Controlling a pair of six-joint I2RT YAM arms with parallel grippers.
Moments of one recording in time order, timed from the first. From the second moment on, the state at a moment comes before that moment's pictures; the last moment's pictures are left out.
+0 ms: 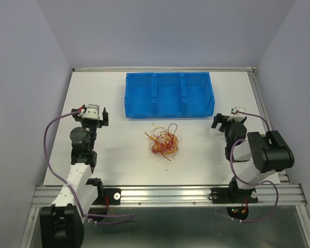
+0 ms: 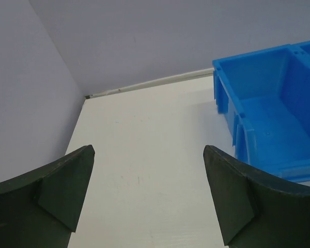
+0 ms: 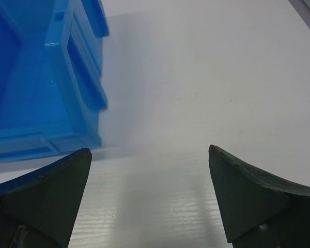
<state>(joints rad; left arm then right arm) 0.01 0.80 0.28 0.65 0.05 0.20 0.05 1.60 0.23 1.24 0.16 0.11</state>
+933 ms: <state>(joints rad) 0.01 0.81 0.45 0.46 0.16 0.21 0.05 1.01 0.64 0.49 0.30 0.39</state>
